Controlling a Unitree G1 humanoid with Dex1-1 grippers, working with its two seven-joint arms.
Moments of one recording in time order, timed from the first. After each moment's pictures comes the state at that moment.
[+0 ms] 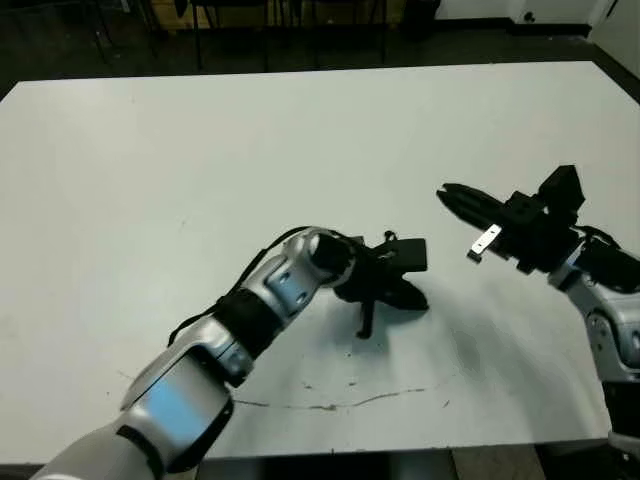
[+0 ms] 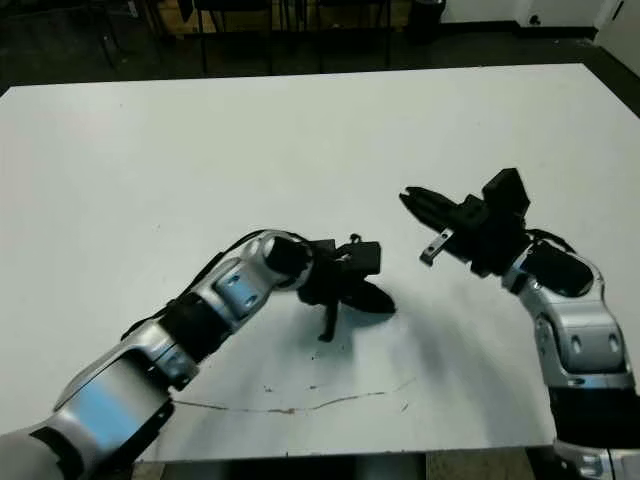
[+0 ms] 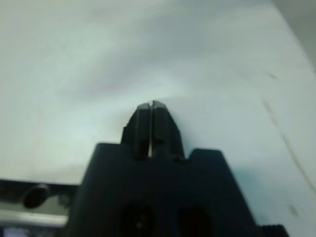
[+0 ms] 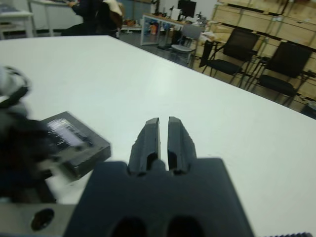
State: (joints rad) left arm -0.63 0.15 -0.57 0.29 0.06 0.33 -1.15; right arm -0.28 -0.56 -0.09 -0.02 0.32 0.24 0.72
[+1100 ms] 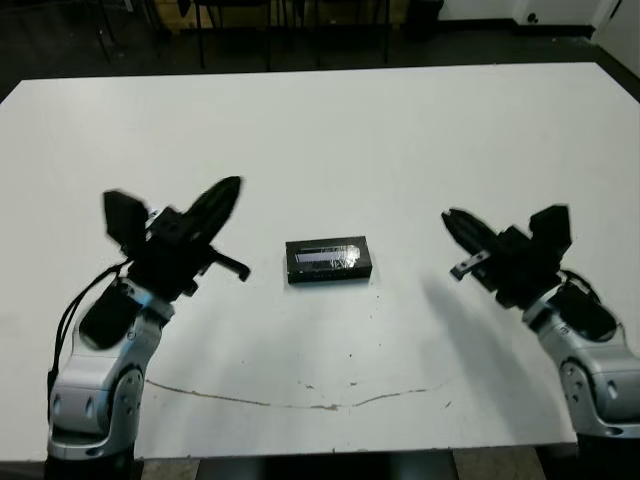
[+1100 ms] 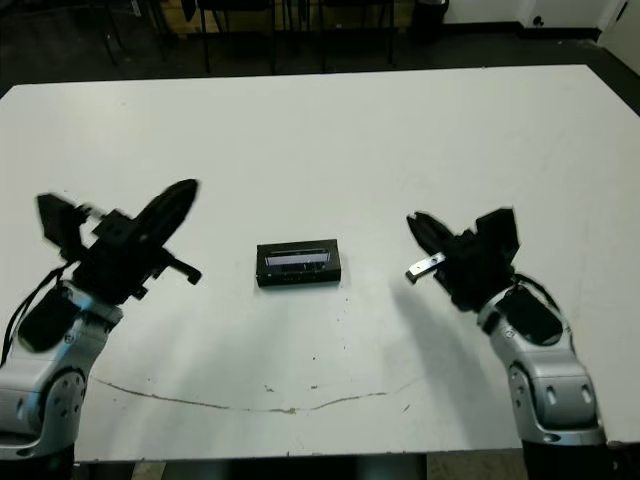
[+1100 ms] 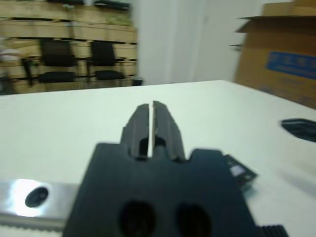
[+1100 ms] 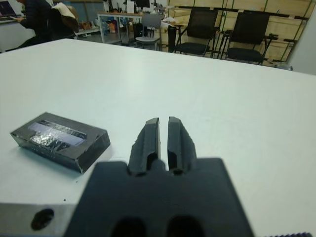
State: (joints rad) left arm 0.02 0.19 0.11 -0.42 -0.27 0.26 -0.33; right arm -0.04 -0.40 -0.04 -0.23 0.28 0.31 0.42
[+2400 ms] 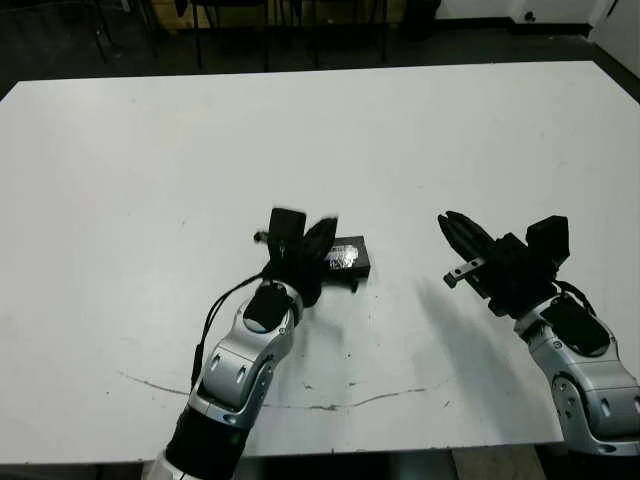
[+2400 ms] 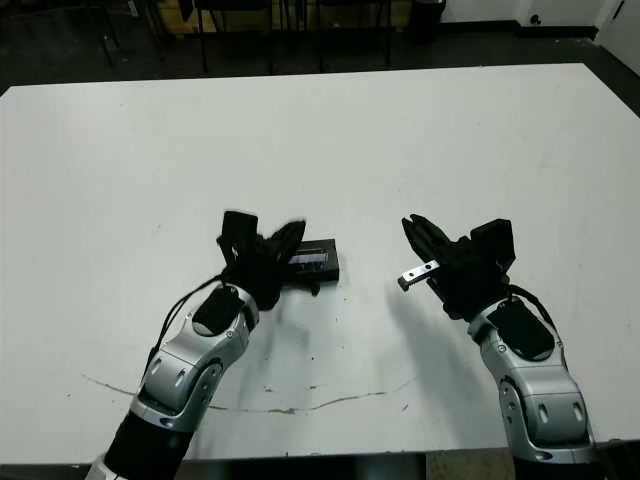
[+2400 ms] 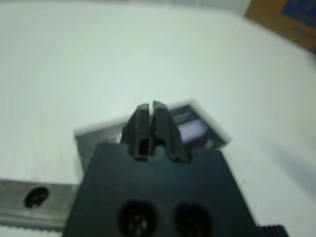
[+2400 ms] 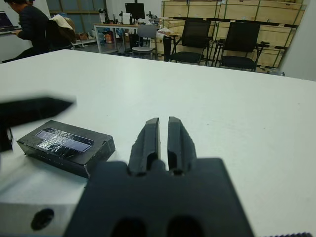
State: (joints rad) left arm -0.14 -0.04 -0.30 -0.09 -0.14 0.47 0.00; right arm -0.02 -0.38 -0.05 -0.30 0.29 0.32 0.40
